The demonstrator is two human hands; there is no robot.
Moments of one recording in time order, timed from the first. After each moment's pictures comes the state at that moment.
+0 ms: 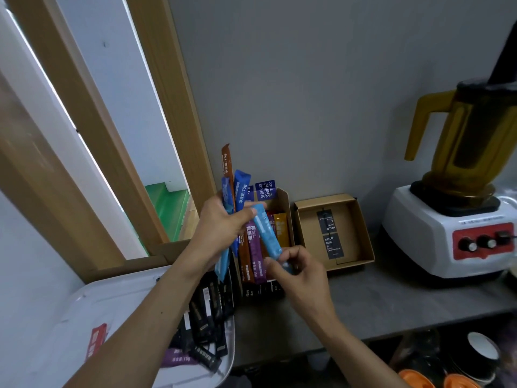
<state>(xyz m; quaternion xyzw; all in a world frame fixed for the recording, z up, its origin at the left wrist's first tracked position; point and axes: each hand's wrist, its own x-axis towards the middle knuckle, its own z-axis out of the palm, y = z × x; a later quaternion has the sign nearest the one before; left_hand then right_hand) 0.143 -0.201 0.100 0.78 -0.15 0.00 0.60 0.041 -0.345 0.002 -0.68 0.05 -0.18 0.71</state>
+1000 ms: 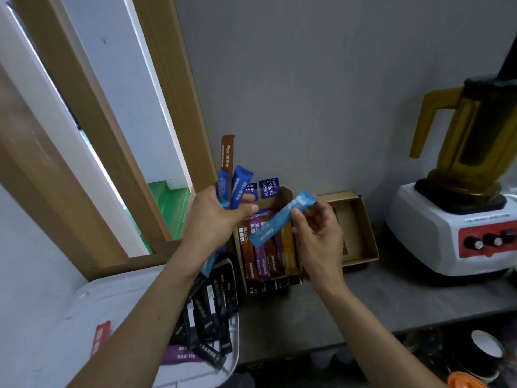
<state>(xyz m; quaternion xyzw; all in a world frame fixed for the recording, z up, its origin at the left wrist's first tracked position) 0.132 -0.186 0.120 0.82 -0.16 0.06 0.54 0.076 -0.358 0.045 -0.61 0.07 -0.30 0.73</state>
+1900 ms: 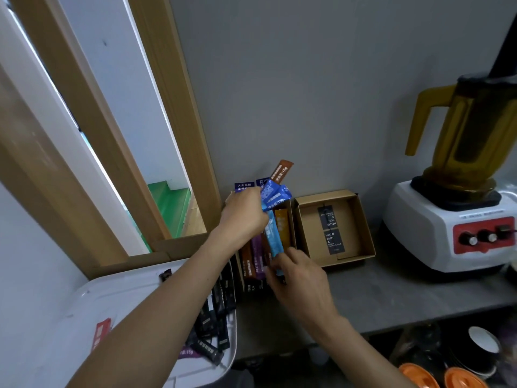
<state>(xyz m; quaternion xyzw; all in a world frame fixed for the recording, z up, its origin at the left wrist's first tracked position) 0.162 -0.243 0.105 0.95 -0.21 0.07 0.22 0.049 -0.349 -0.025 -0.93 -0.04 -0.29 0.21</state>
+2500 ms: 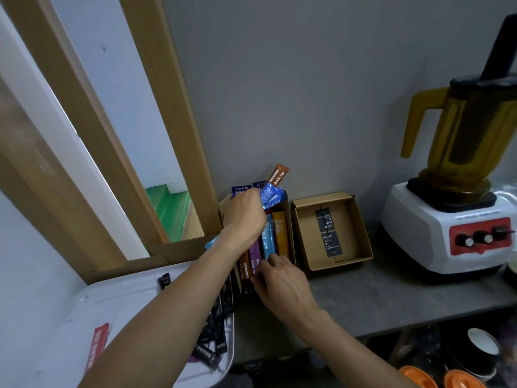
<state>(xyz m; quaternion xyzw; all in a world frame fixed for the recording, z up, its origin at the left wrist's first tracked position) 0.174 -0.257 0.091 0.96 -0.17 0.12 0.19 0.070 -0.333 -0.030 -0.96 -0.06 -0.18 0.18</state>
